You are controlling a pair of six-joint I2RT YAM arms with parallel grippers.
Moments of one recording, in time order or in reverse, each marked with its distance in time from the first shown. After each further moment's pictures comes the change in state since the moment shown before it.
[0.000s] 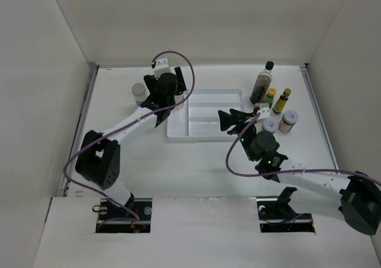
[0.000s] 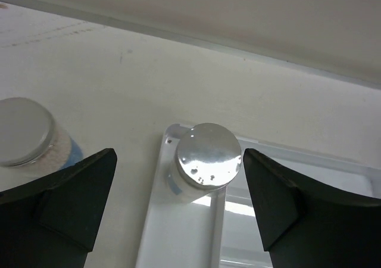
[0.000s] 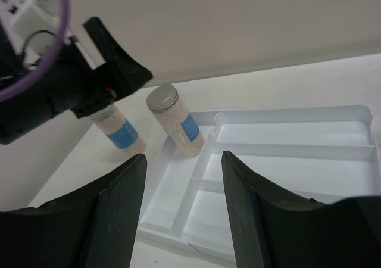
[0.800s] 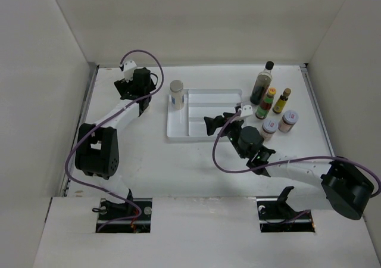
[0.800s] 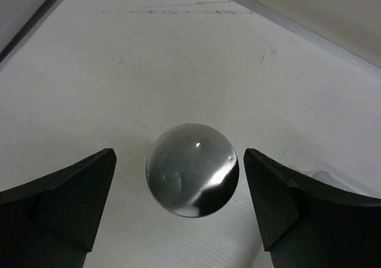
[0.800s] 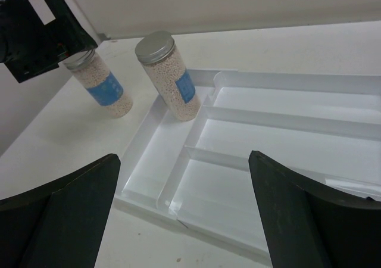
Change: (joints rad) left arm 0.295 0.017 -0.024 -0.151 -0.036 -0.070; right arm 0.006 0.191 0.051 -0.021 -0.068 -0.021
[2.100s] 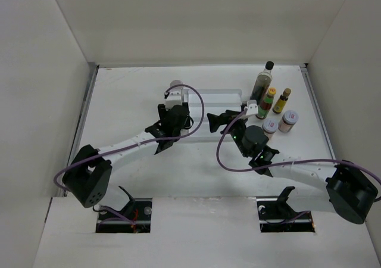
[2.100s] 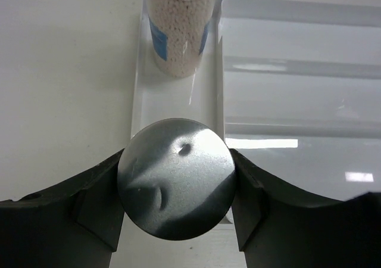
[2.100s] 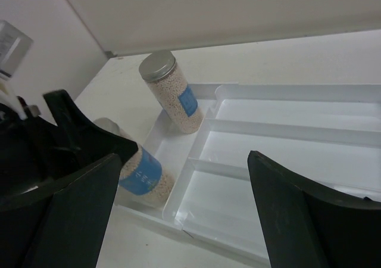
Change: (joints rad) left arm -0.512 -0.267 -0.325 0.038 -0.022 -0.006; right arm -0.024 -0.043 -0.002 0.000 -0.005 0.028
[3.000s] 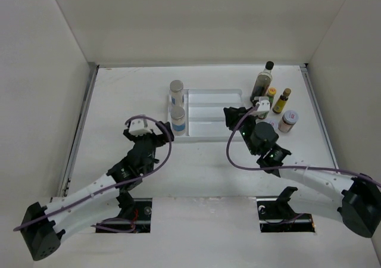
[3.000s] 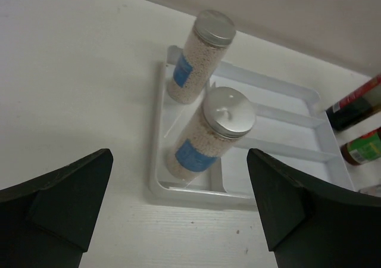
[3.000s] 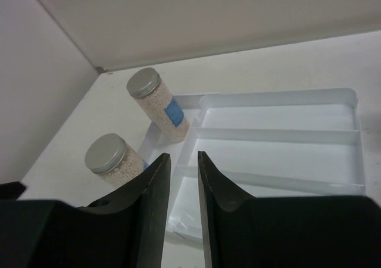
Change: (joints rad) left arm -0.120 -0.653 -0.435 0.164 -0.161 -0.021; right arm -0.048 -0.145 0.012 -0.155 0.026 0.029
